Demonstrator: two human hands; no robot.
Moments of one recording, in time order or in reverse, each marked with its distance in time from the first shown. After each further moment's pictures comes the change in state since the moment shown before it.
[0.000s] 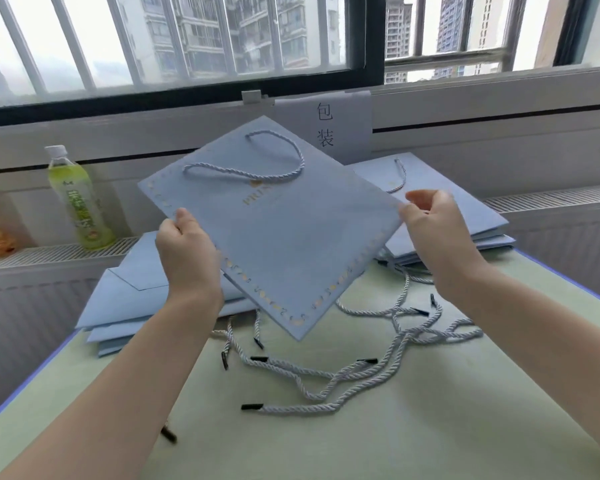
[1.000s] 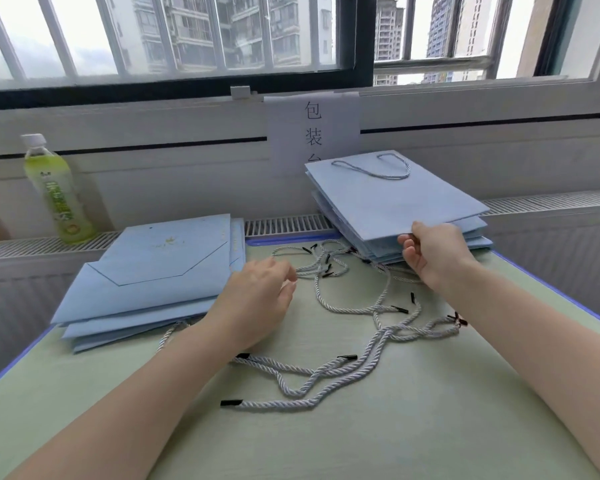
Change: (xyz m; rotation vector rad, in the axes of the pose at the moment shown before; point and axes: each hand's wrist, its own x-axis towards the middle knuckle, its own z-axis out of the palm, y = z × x) left_hand -0.040 -0.046 0.015 0.985 -0.859 0.609; right_hand 0.030 0.035 -0.017 0.489 0.068 0.472
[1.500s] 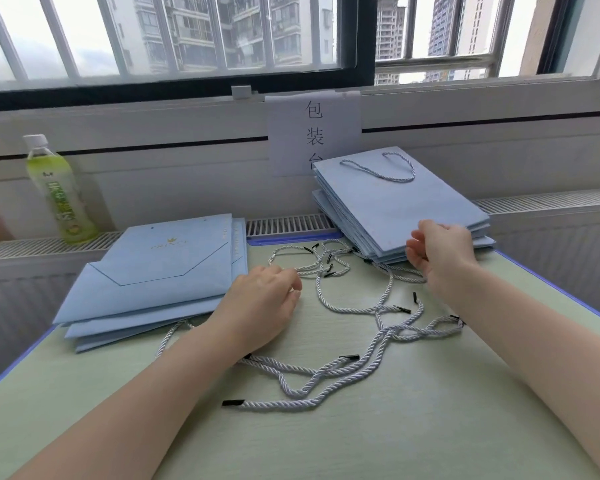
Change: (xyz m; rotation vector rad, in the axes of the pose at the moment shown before) left_hand -0.005 0.004 -0.003 0.071 -0.071 0.030; right_hand 0.006 0.007 -0.002 -0.001 0.085 -0.094
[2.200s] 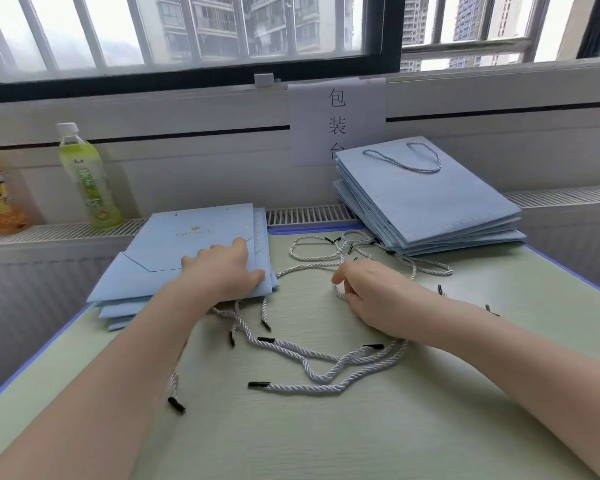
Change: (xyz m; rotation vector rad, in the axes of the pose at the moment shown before) left_hand 0.006 -0.052 -0.034 0.201 -0.238 -0.519; right_hand -0.073 0.037 0.026 -1.440 -0.853 -0.700
